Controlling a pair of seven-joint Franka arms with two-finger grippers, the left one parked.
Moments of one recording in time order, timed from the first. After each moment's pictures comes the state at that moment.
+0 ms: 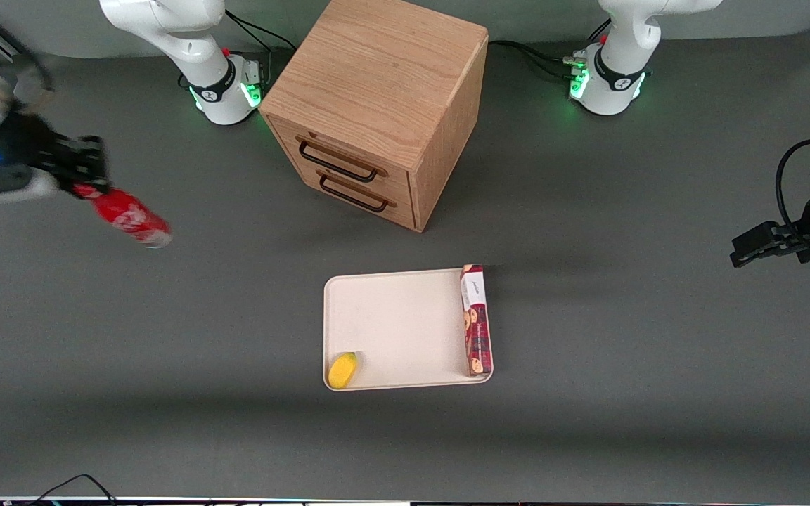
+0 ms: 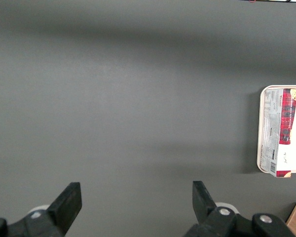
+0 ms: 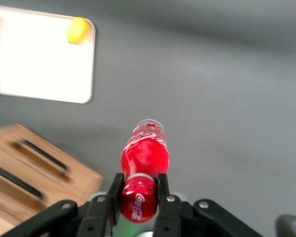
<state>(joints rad) -0.01 0.18 0.33 -1.23 -0.06 1.33 0.21</state>
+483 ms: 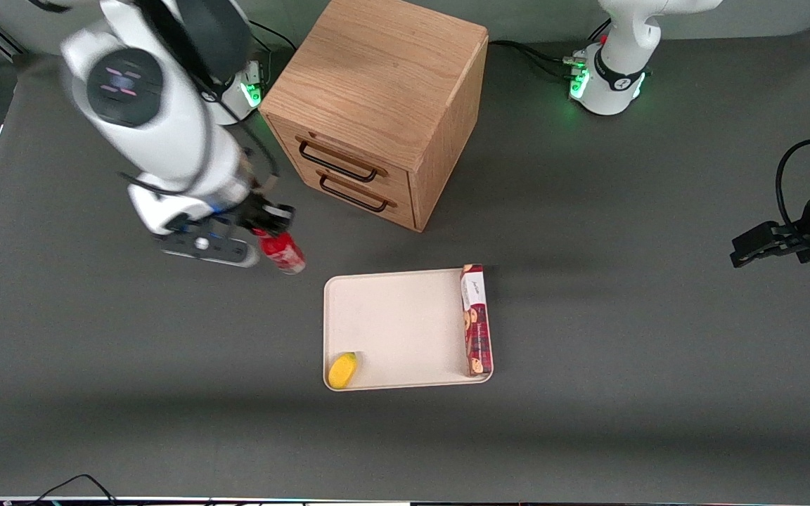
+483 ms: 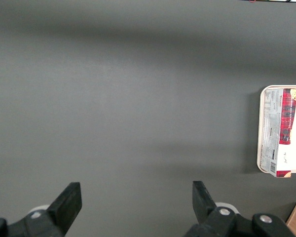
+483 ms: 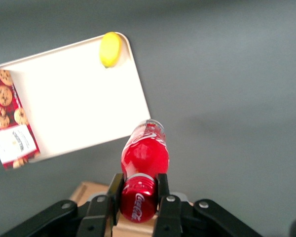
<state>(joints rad) 0.00 0.49 0.73 -1.26 -0.33 1.58 0.95</state>
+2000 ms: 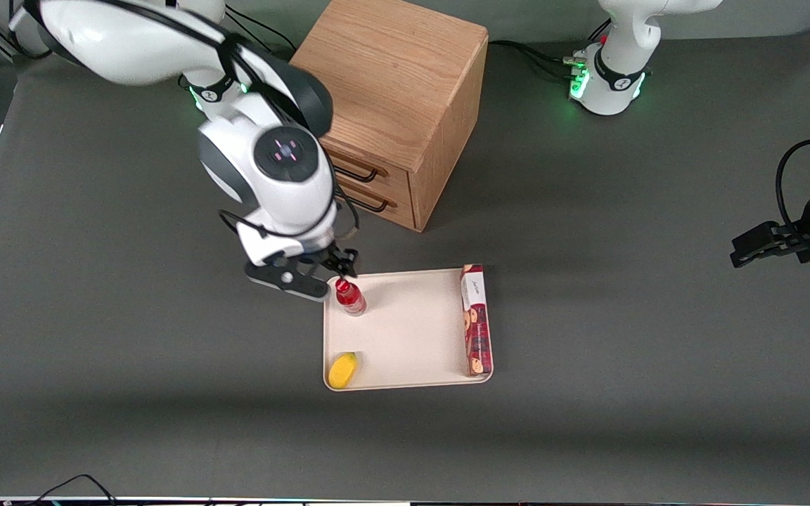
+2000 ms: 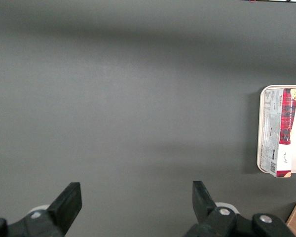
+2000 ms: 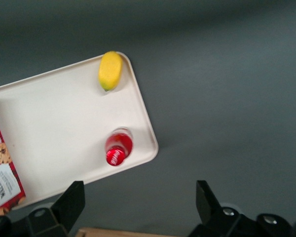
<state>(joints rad) -0.01 0.62 0.89 -1.23 -0.61 1.56 1.08</state>
